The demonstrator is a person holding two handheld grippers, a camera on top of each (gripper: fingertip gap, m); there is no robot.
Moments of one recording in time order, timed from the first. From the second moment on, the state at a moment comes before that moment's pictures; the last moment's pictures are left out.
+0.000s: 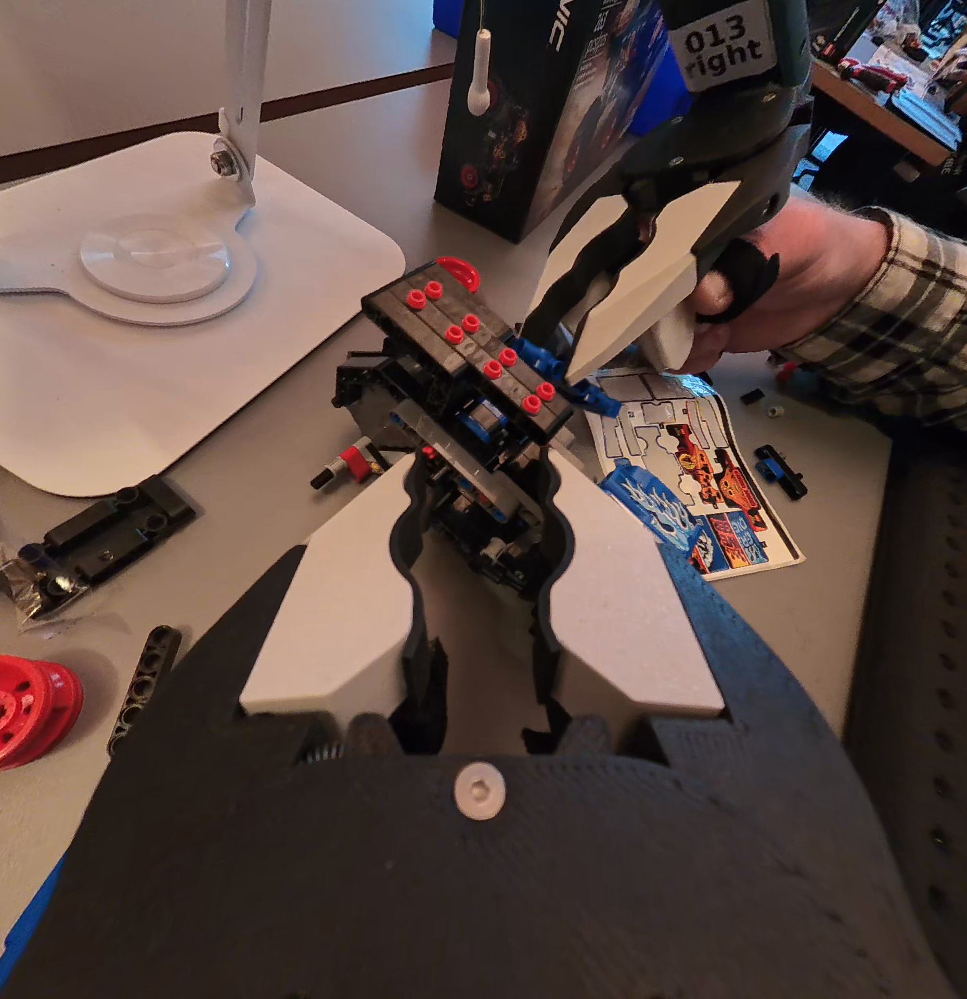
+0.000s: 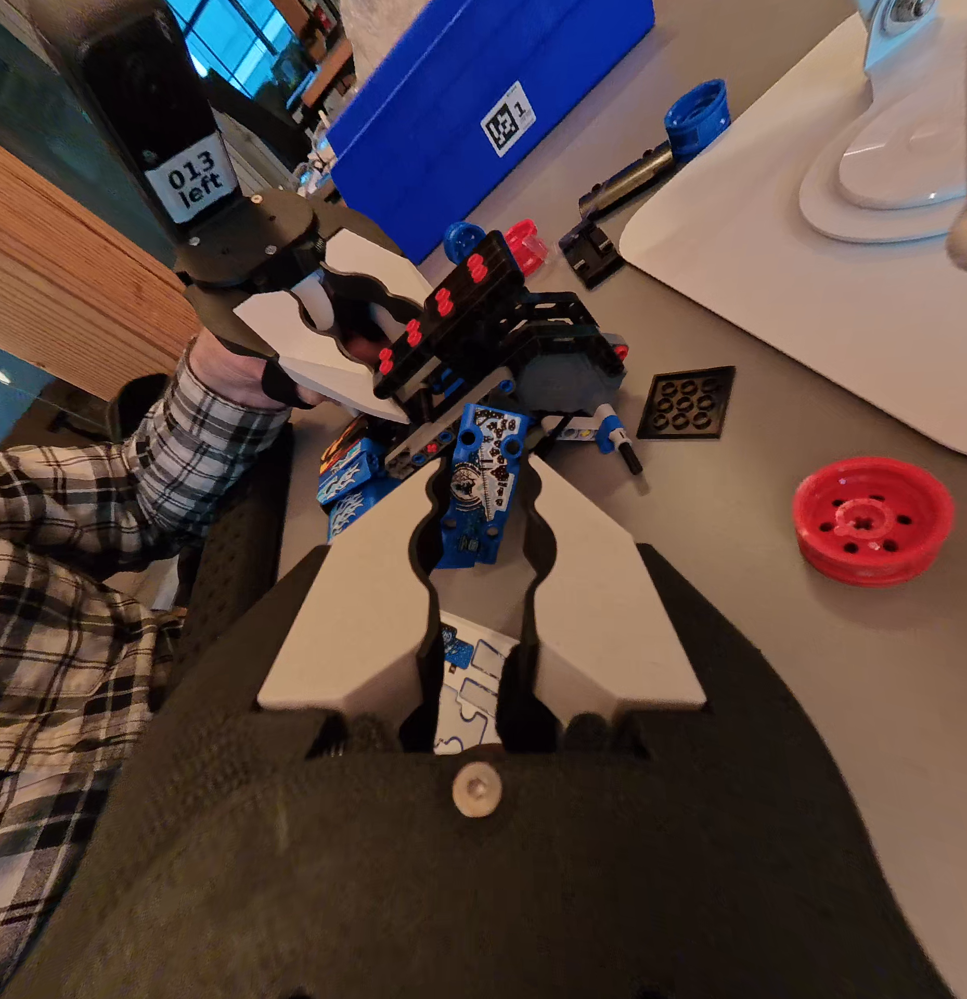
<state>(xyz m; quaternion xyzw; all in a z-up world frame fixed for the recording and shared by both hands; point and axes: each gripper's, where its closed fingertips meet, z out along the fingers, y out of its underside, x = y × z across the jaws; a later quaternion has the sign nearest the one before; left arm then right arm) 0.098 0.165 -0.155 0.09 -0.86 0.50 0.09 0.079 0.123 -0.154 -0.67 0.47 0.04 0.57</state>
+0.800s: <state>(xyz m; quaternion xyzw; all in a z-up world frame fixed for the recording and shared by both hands) 0.099 0.164 -0.156 0.10 -0.86 0.50 0.09 0.084 0.132 -0.163 -0.74 0.44 -0.06 0.51</state>
